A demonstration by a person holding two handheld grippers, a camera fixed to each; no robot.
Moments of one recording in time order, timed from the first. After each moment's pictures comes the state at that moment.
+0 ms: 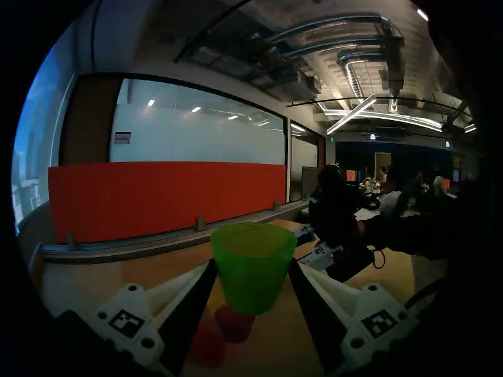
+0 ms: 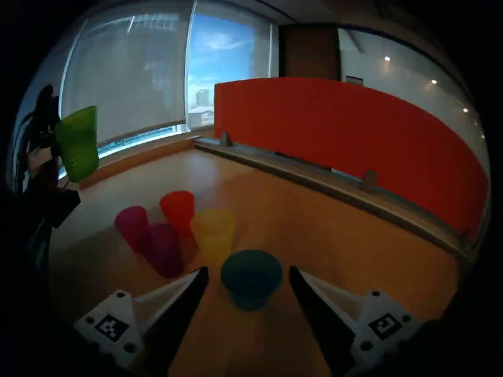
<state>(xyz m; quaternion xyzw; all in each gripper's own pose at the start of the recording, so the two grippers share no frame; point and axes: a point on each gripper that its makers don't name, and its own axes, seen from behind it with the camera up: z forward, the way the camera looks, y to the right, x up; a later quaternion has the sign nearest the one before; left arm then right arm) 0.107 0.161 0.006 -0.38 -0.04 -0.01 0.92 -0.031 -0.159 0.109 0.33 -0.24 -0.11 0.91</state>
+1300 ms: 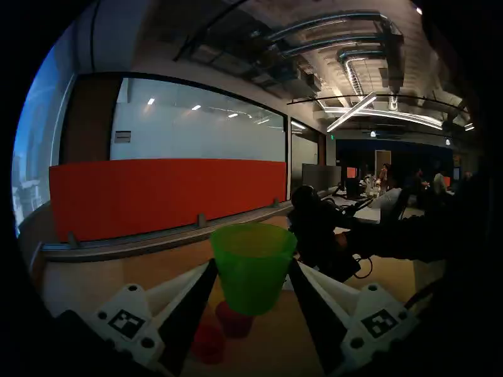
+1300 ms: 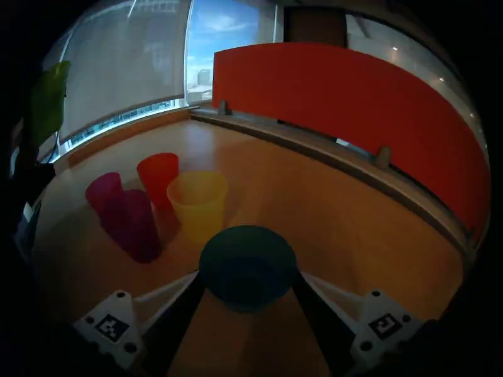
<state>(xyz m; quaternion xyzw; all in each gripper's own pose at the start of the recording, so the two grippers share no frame) 0.100 0.157 0.002 -0.38 -0.04 -0.01 0.92 -0.111 -0.169 0.138 0.32 -0.29 -0.14 0.89</state>
